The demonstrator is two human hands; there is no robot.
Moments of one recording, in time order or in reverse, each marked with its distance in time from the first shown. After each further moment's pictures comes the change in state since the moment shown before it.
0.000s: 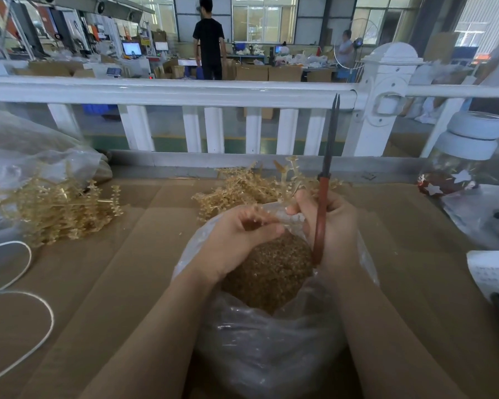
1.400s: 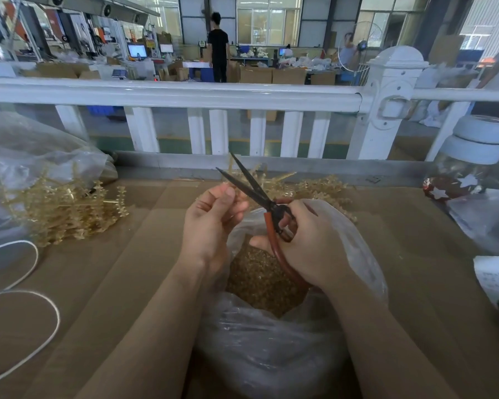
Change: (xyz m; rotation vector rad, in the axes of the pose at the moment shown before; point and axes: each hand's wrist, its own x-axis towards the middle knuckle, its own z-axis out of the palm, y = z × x) left_hand 0.008 0.005 -0.017 -0.572 0.473 0.007; right_hand 0.000 0.019 0.005 -0.826 -0.350 -0.268
